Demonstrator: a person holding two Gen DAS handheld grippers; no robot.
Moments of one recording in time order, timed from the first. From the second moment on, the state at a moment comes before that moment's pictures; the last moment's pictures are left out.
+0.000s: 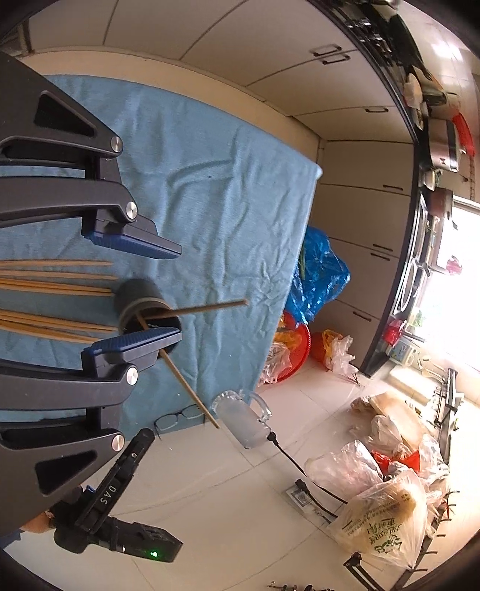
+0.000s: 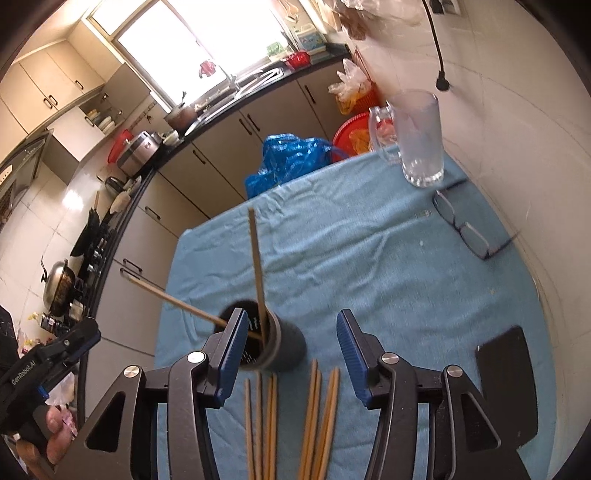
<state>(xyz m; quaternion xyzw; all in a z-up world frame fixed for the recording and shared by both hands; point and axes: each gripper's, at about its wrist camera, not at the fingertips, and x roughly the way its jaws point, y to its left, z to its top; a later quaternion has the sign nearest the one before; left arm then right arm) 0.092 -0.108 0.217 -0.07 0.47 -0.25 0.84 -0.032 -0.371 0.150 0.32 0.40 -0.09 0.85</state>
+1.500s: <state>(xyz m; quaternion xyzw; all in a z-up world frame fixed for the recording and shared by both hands) 0.040 -0.116 0.037 0.00 0.62 -0.23 0.75 -0.108 -0.326 0.003 0.34 0.55 -0.09 0.76</state>
